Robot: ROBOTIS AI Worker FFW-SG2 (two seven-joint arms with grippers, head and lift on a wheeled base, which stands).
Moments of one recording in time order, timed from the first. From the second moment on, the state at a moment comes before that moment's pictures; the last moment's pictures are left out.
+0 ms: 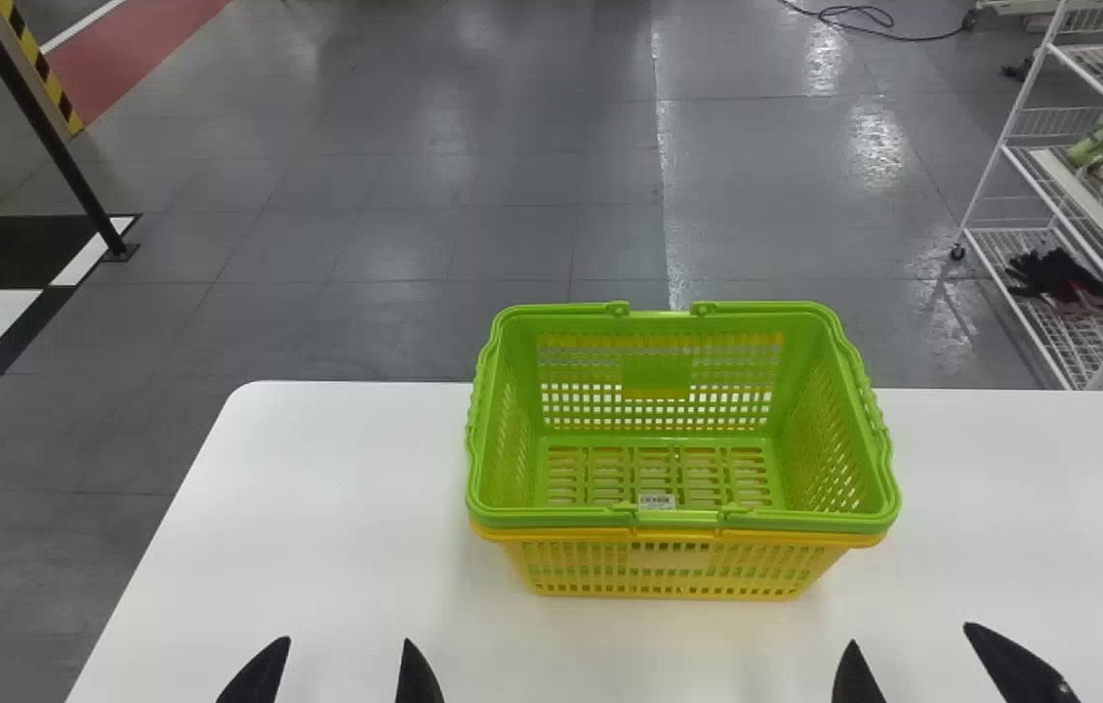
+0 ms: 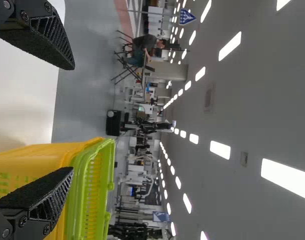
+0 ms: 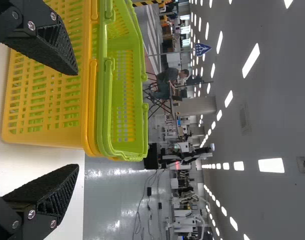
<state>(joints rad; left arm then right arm) 0.73 0.30 -0.25 -1.70 0.11 -0.76 0.33 0.76 -0.09 0.07 -1.87 -0.10 -0.40 0.19</state>
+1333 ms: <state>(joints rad) 0.71 0.35 -0.04 -2.09 0.22 -0.21 0.15 0.77 -0.09 0.07 -1.89 -0.10 -0.40 0.19</state>
